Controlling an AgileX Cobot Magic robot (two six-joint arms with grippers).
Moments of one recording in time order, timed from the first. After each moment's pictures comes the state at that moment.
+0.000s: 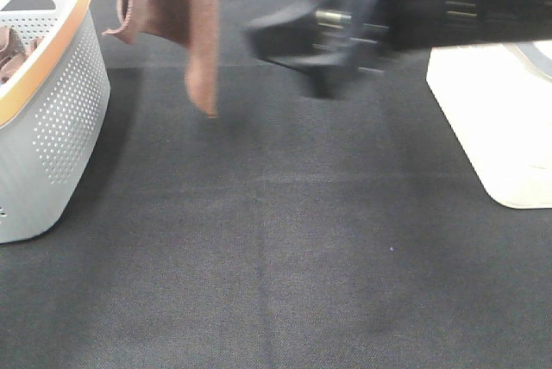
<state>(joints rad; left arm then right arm) -0.29 1.75 -2.12 -0.74 0.77 0.49 0.70 1.27 -0.84 1.27 0.13 -1.47</state>
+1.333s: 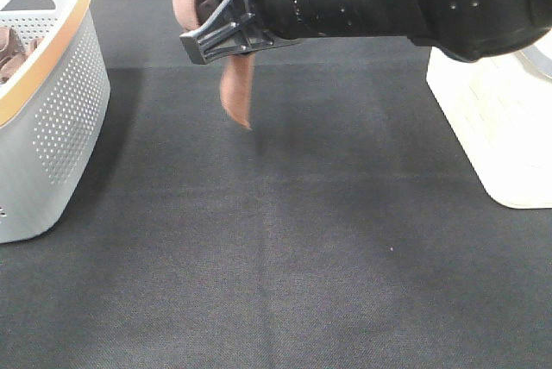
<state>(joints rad) -0.33 1.75 -2.12 -0.88 0.81 0.49 0.81 1.58 -1.04 1.28 -0.21 -1.37</state>
